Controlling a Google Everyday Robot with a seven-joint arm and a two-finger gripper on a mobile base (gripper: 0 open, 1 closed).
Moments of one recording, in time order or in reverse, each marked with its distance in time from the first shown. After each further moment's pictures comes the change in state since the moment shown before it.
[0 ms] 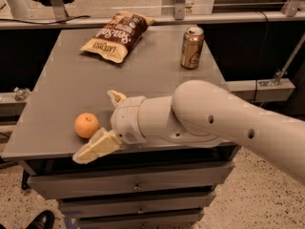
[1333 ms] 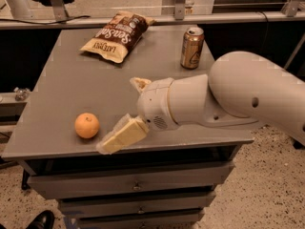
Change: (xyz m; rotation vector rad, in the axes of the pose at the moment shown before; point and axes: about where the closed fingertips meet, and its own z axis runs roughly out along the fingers) arm -0.014 -0.015 -0.070 0.027 0.077 0.015
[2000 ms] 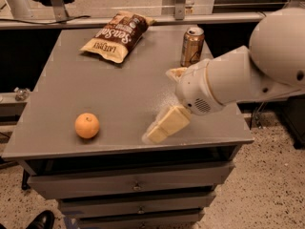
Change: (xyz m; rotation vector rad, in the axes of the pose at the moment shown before) arm 0.038 -0.040 -0.078 0.041 0.258 -0.021
